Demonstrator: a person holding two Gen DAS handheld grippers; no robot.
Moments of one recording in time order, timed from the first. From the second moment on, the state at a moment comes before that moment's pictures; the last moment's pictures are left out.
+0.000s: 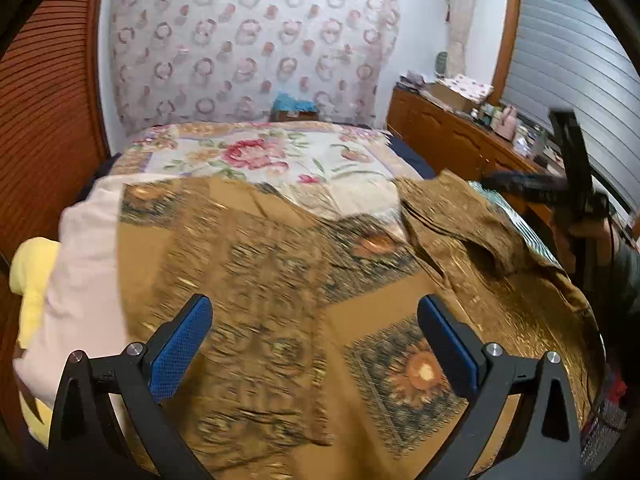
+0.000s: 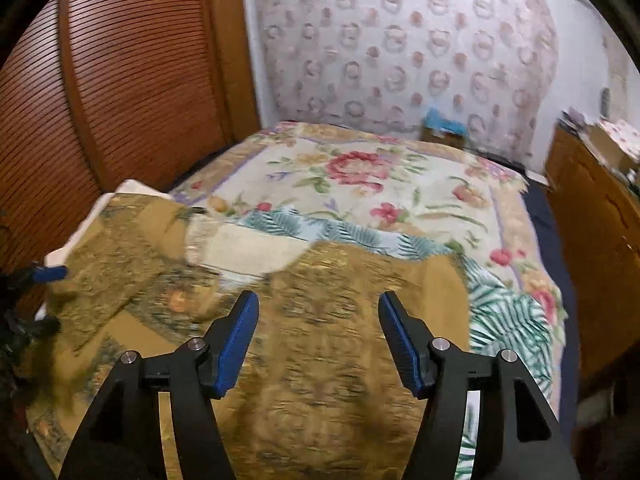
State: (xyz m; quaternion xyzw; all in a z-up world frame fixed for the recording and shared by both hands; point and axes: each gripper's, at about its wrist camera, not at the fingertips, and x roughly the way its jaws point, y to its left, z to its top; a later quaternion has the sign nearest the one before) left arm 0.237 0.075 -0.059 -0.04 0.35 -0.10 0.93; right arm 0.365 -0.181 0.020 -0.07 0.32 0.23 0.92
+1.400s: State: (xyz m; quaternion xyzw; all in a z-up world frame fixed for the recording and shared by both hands) left arm 0.344 0.194 -0.085 -0.08 0.44 -0.04 0.89; right arm 0.413 -0.207 -0.024 -0.07 0.38 0.14 0.91
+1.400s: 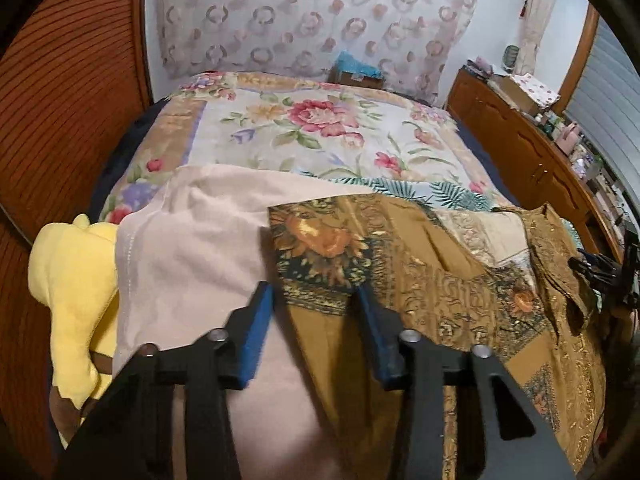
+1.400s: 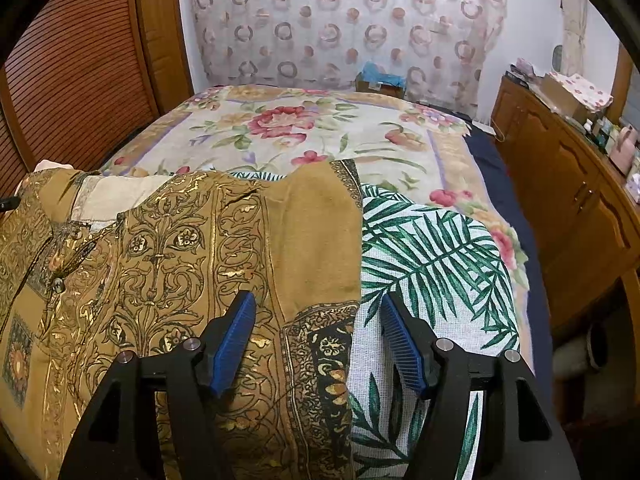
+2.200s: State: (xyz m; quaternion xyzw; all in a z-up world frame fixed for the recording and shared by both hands) left arm 0.345 0.177 -0.067 -0.05 0.41 -0.05 0.91; right arm 0.413 -0.209 -0.023 -0.07 0.38 0.14 0.91
